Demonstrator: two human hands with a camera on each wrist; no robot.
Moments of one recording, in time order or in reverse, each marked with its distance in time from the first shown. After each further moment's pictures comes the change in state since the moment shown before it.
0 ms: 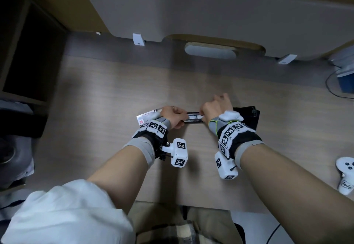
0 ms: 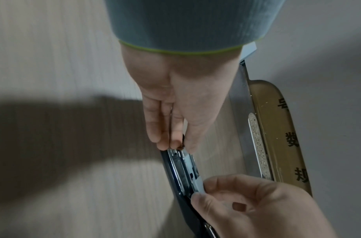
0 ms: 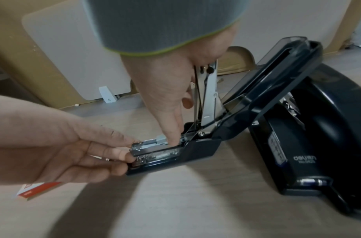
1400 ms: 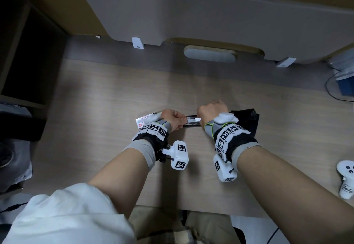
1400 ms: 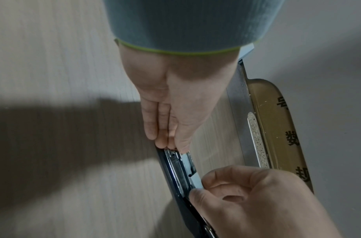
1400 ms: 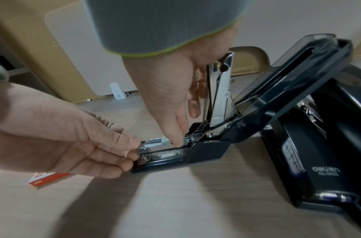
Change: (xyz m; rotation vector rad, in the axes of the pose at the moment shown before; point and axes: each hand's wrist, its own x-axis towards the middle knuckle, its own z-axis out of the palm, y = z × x) left_hand 0.013 -0.007 0.003 0.069 -0.010 0.024; right_hand 0.004 -0.009 0.003 0.010 0.027 -0.027
